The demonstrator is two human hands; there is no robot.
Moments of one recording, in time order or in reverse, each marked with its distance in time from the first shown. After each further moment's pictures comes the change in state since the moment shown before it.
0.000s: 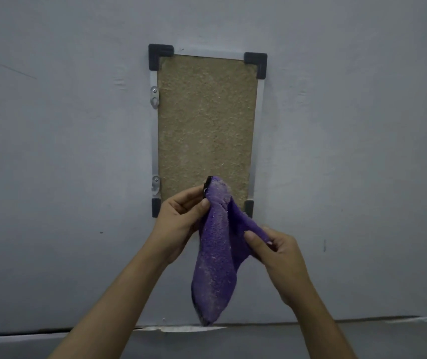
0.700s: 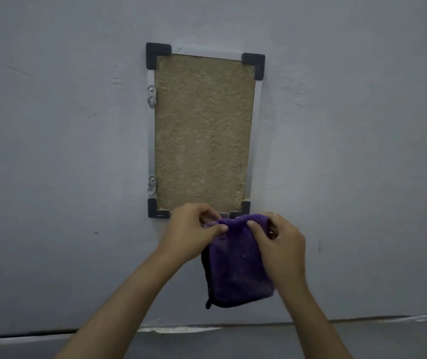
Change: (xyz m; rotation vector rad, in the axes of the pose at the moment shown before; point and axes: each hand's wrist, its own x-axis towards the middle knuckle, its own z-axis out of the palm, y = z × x) left_hand 0.003 -0.011 0.010 1.073 0.077 0.028; right_hand 0.014 -0.002 -0.002 -0.540 0.349 -0.114
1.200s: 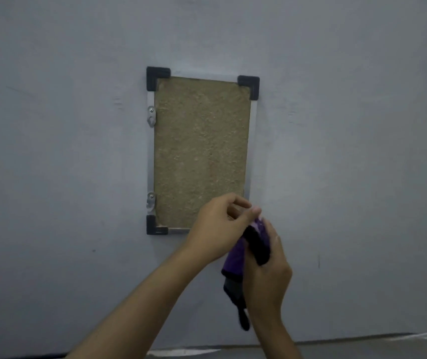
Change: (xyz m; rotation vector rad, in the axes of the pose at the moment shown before) left_hand 0.012 0.060 0.004 -0.163 -0.078 0.083; right_hand -0.019 -0.011 0.033 0.197 0.318 0.023
